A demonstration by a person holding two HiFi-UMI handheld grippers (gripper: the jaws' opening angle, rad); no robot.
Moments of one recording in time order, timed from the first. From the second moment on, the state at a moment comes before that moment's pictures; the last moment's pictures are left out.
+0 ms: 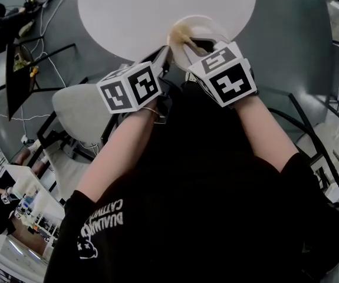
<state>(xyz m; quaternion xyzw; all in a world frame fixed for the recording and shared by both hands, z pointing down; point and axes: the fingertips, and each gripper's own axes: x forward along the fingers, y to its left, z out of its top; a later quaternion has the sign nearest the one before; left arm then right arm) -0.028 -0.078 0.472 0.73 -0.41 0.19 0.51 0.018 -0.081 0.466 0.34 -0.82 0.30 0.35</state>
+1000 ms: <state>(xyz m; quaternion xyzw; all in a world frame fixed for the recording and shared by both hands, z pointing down) -0.031 -0.076 0.465 0.73 -0.43 0.18 0.50 0.088 -0.095 0.465 0.40 -0.78 0.26 0.40</state>
